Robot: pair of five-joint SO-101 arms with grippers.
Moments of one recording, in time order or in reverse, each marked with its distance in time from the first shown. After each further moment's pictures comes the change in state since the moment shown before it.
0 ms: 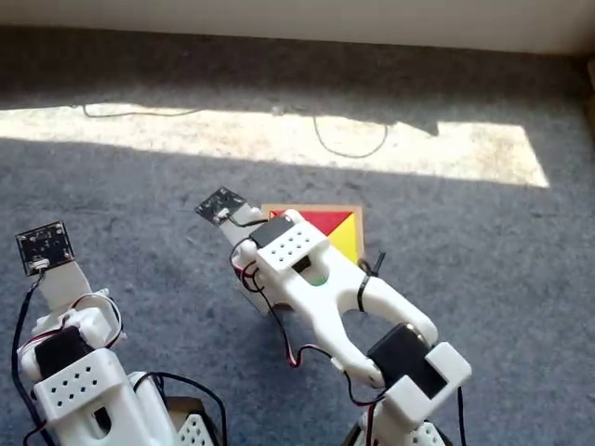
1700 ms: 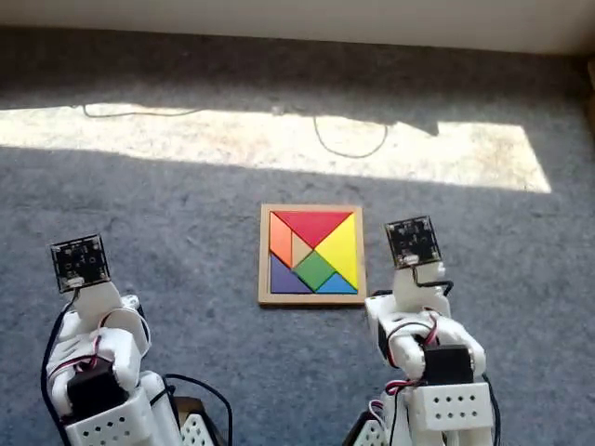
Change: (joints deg) left arm 10.9 -31.0 8.0 11.1 2.9; right arm 36.3 -86.5 55.6 -0.2 0.1
